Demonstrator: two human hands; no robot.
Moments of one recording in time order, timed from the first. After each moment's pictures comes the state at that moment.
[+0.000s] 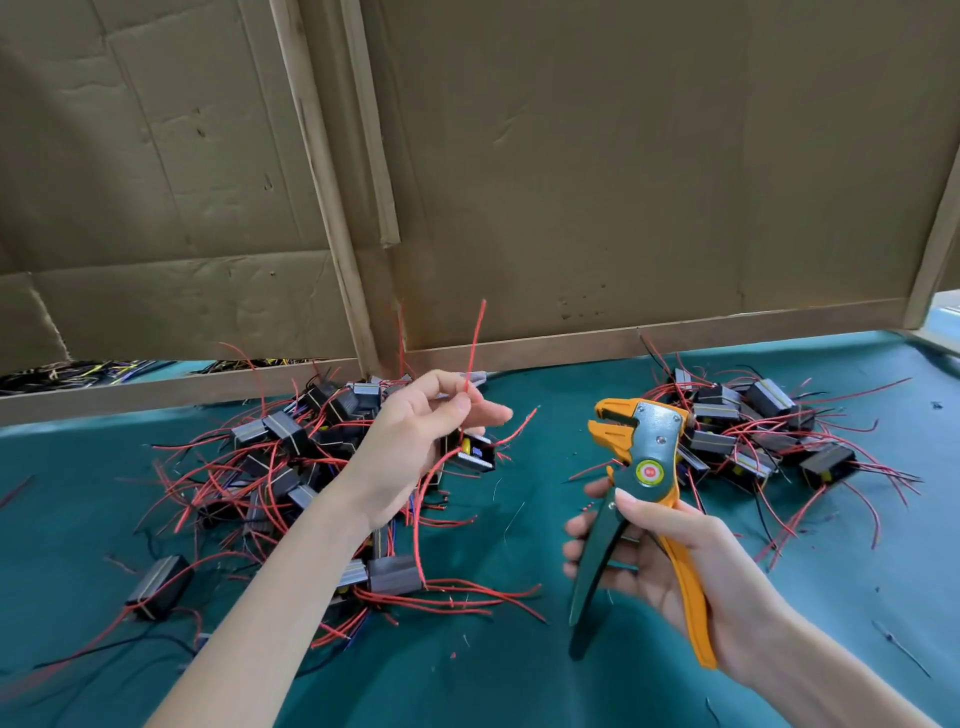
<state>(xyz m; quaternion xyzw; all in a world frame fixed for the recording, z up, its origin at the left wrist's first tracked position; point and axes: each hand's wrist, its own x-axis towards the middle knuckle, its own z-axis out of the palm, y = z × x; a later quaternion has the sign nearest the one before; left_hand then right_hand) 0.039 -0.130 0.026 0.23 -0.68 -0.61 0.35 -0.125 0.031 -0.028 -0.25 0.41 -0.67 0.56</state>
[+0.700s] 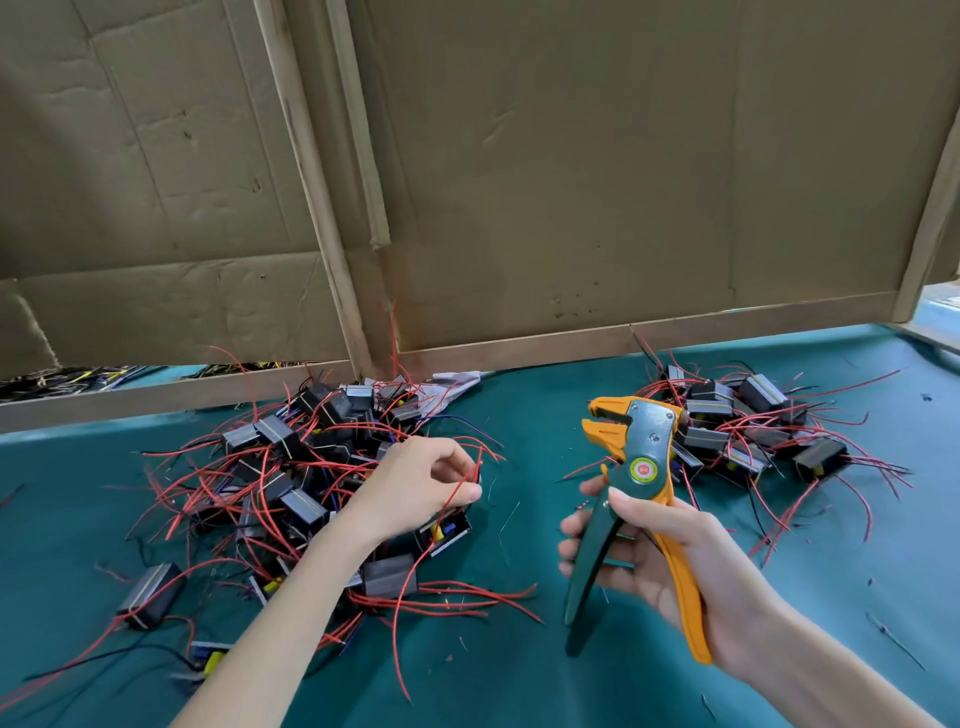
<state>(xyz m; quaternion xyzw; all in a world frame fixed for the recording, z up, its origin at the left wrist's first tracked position) 0.040 -0.146 -0.008 0.37 -0.86 -0.32 0.17 -0.126 0.031 -0.028 -0.25 0.41 -0.67 0.57</state>
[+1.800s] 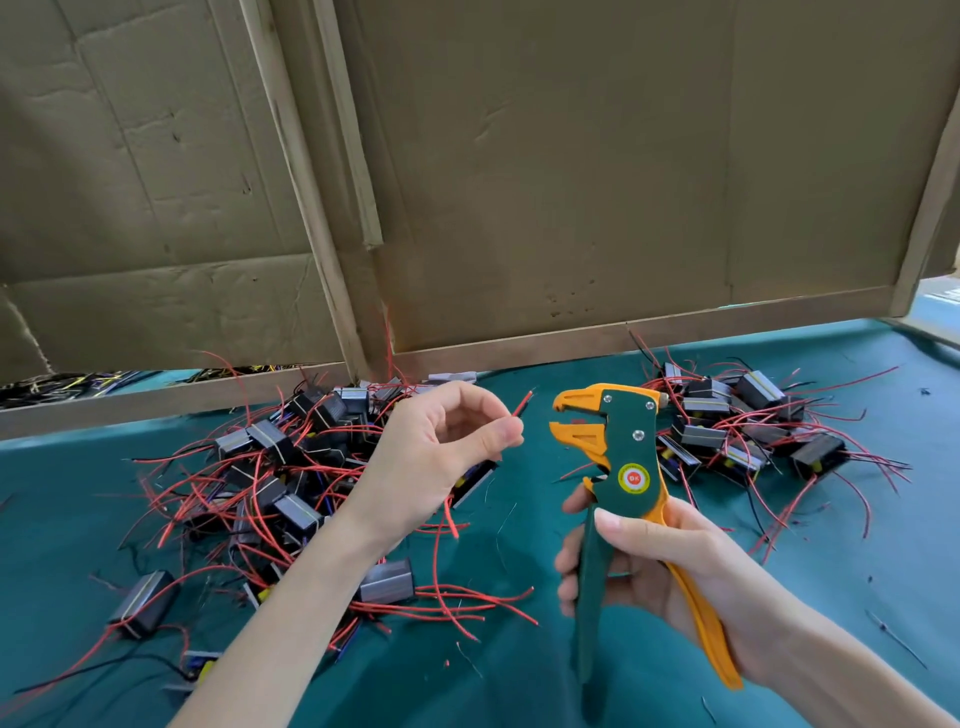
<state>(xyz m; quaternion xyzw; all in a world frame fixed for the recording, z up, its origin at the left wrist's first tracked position) 0.029 -0.101 0.032 0.18 -0.75 -0.51 0.37 -0.129 0.036 -0.021 -0.37 0.38 -0.60 0.59</state>
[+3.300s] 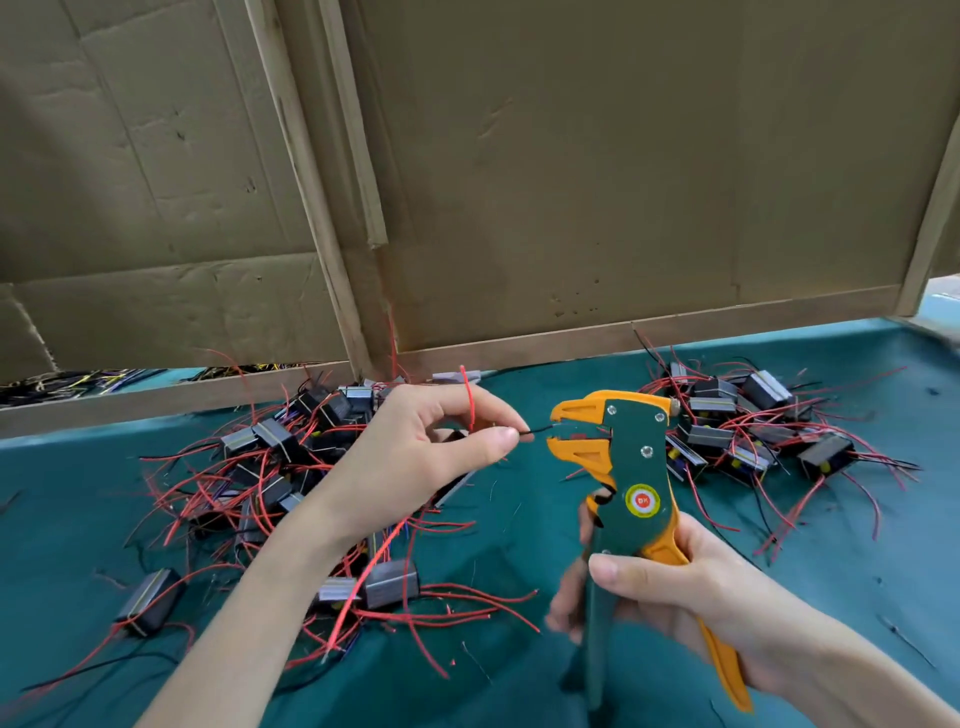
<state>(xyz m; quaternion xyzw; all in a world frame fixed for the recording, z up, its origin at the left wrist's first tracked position) 0.047 -0.096 0.057 0.17 -0.83 -0.44 0.30 -0.126 0.047 -0.018 -0.41 0.39 -0.56 0.60</state>
